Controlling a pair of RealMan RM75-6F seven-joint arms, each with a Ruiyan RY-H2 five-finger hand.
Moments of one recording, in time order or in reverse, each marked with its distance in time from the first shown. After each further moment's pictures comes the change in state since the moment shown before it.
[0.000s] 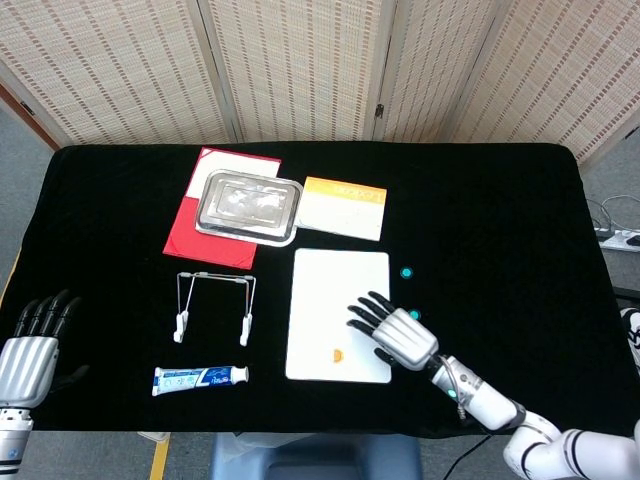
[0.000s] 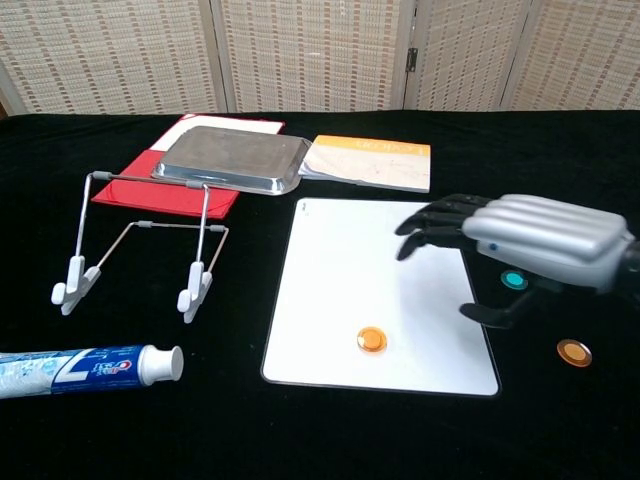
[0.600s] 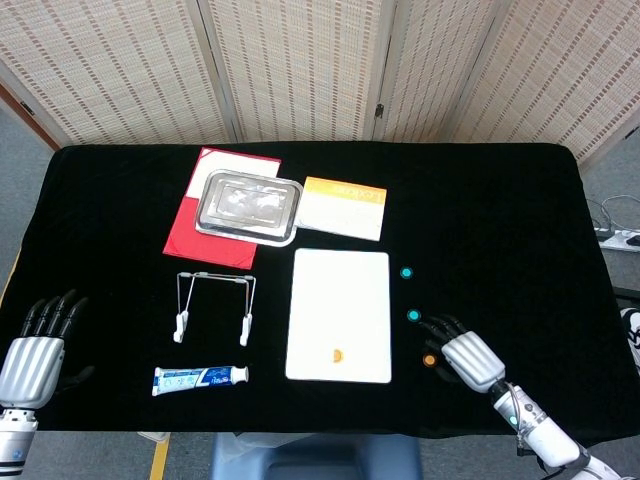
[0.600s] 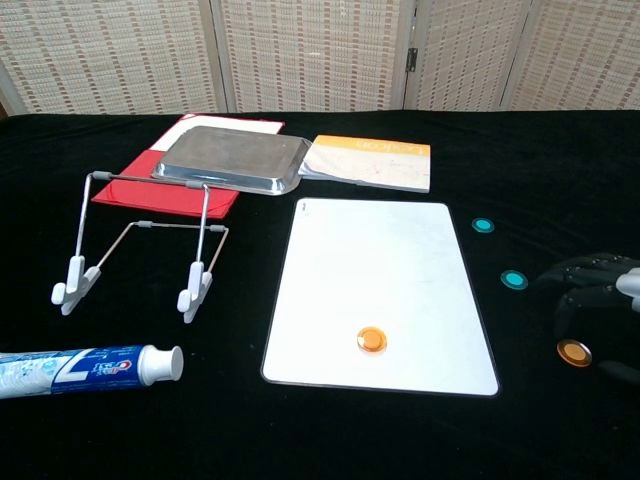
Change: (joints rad) left arm -0.001 0.008 0.006 -0.029 0.016 0.007 0.018; right arm -0.193 0.016 -0.131 0.198 0.009 0.139 0.205
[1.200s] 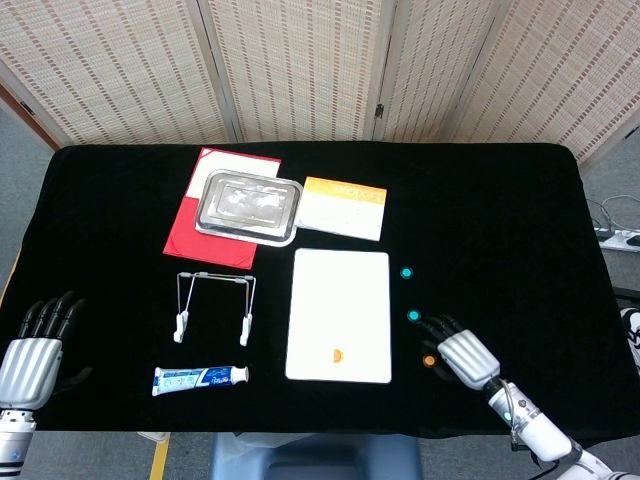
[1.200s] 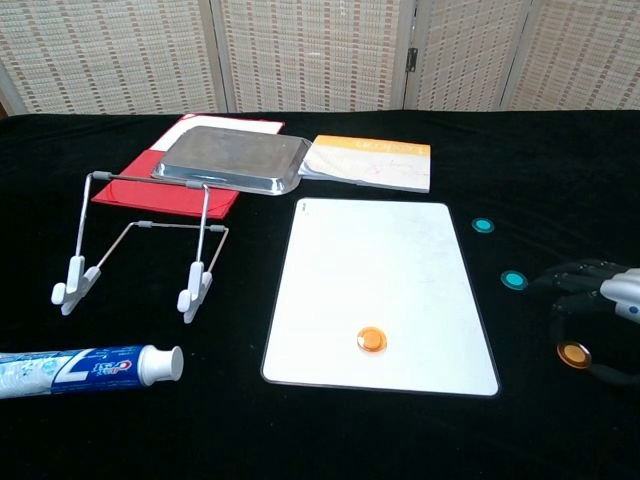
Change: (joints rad) left arm 0.002 -0.004 0.002 0.013 -0.009 -0.006 -0.010; right arm 0.008 -0.039 0.017 0.051 -0.005 -0.037 0.015
